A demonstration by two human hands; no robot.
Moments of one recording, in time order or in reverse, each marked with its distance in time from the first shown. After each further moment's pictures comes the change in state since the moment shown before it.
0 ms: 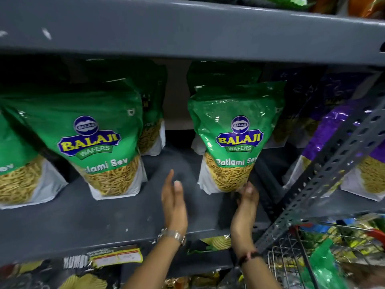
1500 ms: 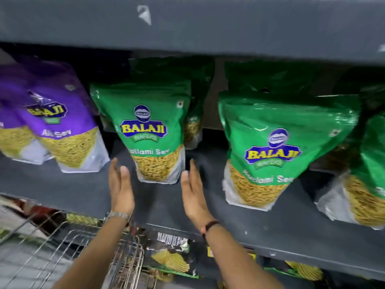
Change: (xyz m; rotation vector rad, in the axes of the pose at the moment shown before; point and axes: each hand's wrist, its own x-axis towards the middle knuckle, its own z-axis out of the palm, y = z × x) left_hand 0.108 0.002 -0.347 0.233 0.443 0.031; right_hand -0.189 0.014 0.271 -0.247 -1.012 0.034
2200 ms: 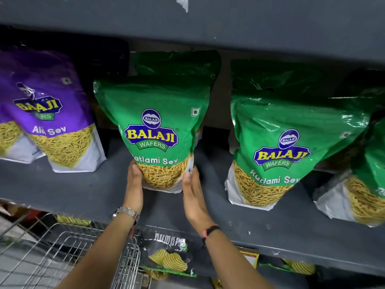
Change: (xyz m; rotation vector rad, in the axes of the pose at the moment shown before) left_hand 0.007 -0.007 0.018 -0.208 -0.272 -0.027; right_hand -0.006 -0.005 0.010 0.060 0.027 0.114
